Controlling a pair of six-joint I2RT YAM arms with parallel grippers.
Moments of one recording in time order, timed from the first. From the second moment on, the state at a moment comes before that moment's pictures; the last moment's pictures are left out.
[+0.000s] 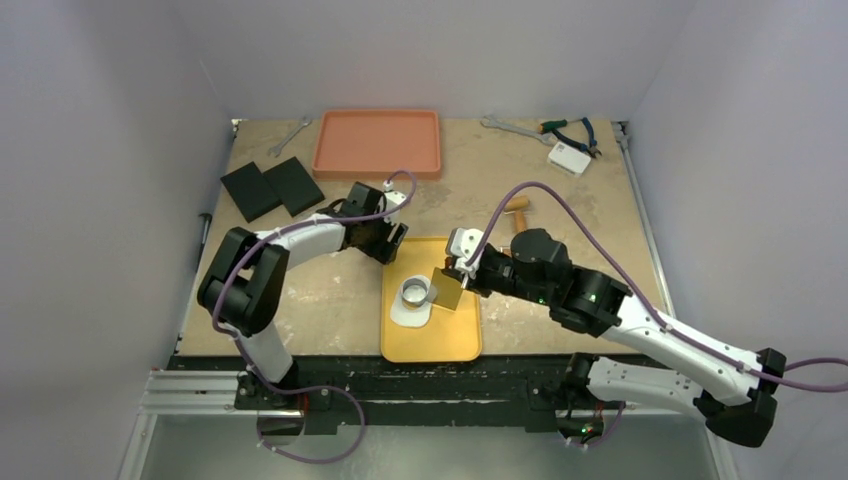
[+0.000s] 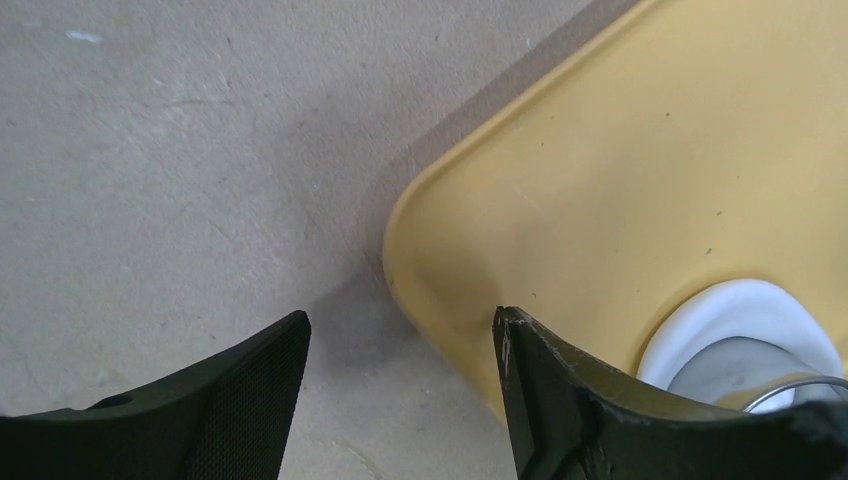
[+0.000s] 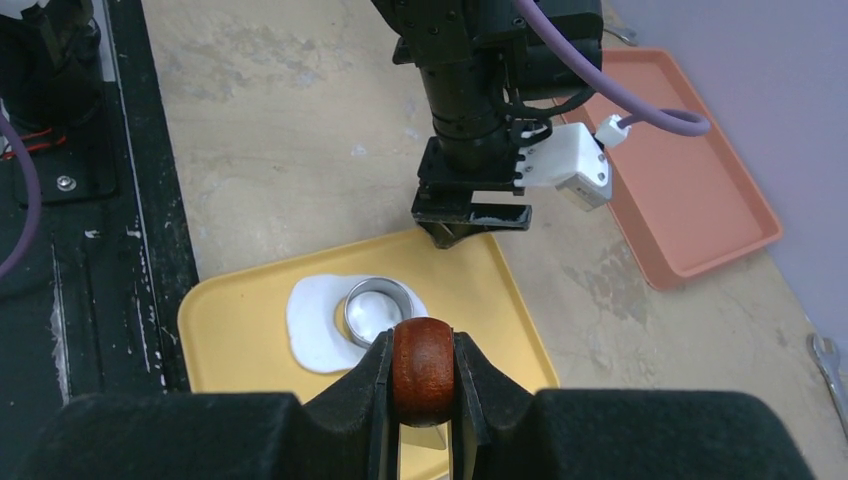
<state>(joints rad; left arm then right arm) -0.46 1.73 1.02 -0.27 0.13 0.11 1.00 0.91 0.96 -0.38 -0.06 -0.33</state>
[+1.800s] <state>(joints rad) -0.41 1.74 0.92 -0.10 0.15 -0.22 1.43 0.97 0.85 -0.23 0.33 -0.52</state>
